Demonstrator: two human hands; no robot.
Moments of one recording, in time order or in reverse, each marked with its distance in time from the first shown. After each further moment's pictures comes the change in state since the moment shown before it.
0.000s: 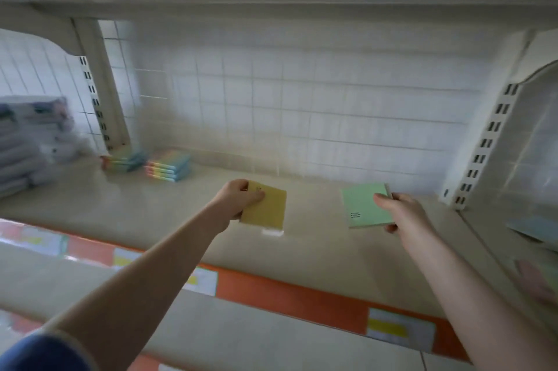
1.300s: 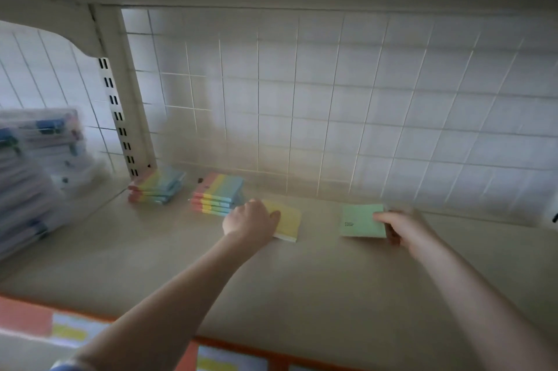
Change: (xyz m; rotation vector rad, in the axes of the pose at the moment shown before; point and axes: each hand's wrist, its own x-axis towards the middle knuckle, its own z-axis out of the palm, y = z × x) left_hand 0.099 -0.038 -0.120 1.003 0.167 0.010; right_hand 0.048 -0.003 0.188 -0.129 0.006 0.168
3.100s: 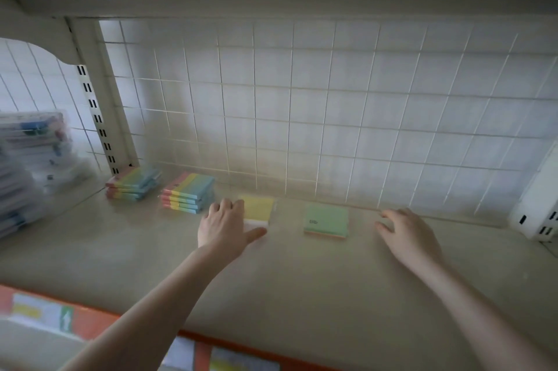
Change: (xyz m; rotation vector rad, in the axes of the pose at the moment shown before) left_hand -0.039 0.027 0.011 0.147 0.125 0.165; right_hand 0.004 0.026 -0.082 -0.949 0.189 -0.552
